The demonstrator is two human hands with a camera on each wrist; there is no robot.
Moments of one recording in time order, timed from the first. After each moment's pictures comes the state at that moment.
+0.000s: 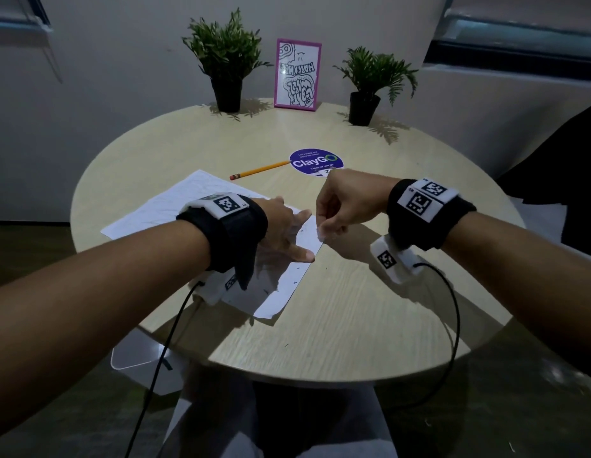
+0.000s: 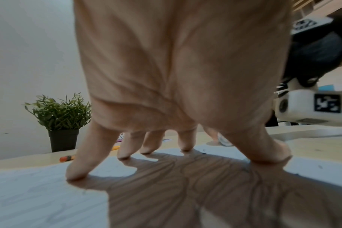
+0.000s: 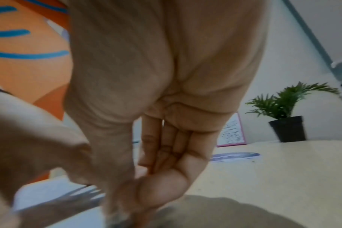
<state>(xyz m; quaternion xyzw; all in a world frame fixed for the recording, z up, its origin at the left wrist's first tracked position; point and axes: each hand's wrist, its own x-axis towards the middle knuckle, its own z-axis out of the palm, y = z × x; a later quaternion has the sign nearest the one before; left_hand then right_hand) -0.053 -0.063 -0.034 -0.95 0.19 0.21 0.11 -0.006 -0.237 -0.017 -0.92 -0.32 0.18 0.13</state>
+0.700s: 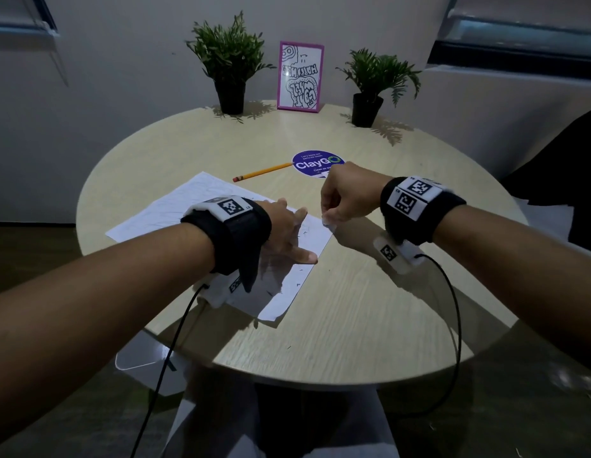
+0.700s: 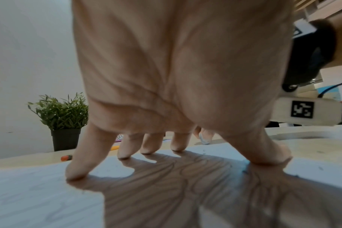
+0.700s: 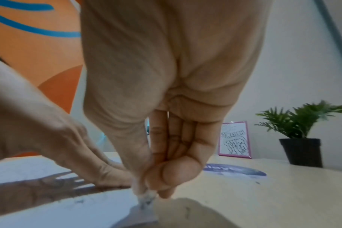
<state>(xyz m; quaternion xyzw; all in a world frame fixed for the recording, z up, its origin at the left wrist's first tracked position) -0.037 -0.062 -0.050 -0.96 0.17 0.20 0.11 0.011 -0.233 -0.021 -0.95 -0.29 0.10 0.07</state>
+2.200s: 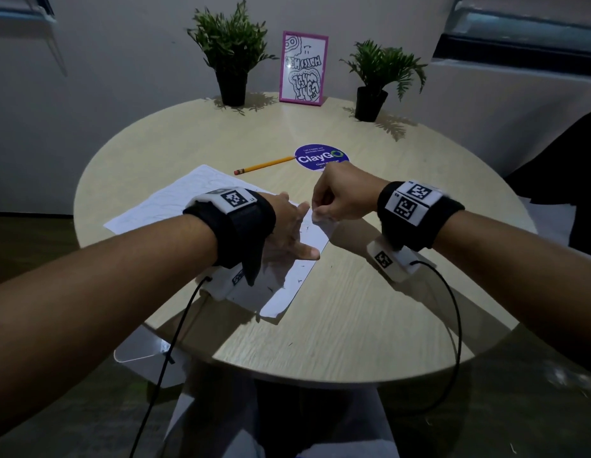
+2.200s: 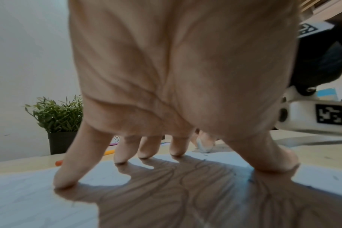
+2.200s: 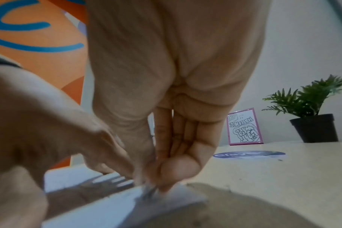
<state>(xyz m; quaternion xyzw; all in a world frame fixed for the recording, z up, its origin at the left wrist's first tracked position) -0.045 -0.065 -0.047 -0.96 0.17 0.19 0.09 0.009 -0.222 -0.034 -0.94 -0.32 0.06 0.10</state>
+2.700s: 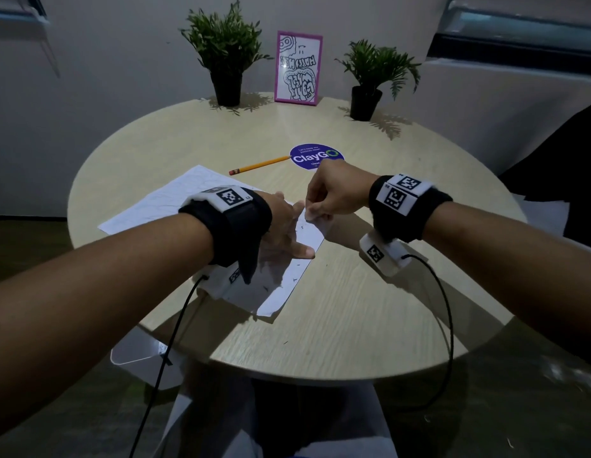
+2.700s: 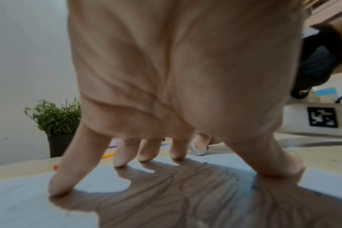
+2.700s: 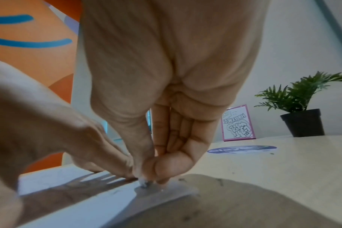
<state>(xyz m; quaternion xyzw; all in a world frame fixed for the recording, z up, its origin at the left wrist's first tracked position) -0.035 -0.064 -0.050 -0.97 0.14 0.21 0.04 0.014 -0.222 -0.035 -0.94 -0.30 0.09 0.13</state>
